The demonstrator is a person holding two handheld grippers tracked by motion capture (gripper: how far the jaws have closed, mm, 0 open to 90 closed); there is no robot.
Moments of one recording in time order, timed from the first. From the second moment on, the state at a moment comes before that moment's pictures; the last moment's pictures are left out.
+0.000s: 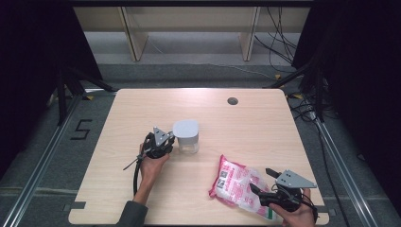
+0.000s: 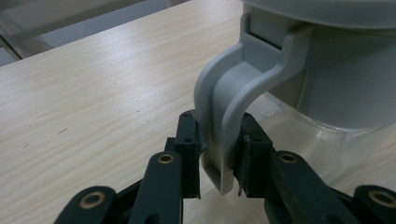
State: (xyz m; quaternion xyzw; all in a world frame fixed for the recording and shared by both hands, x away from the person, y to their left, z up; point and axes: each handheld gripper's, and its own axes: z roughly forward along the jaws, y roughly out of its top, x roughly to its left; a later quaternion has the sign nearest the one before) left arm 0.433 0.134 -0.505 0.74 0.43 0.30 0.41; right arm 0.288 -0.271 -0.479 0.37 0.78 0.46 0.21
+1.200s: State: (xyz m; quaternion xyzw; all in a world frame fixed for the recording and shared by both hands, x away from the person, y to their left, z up) left arm 0.390 0.111 -0.510 0.78 0.34 0.28 0.45; right arm 0.287 -0.267 -0.479 0.36 0.79 0.46 0.20
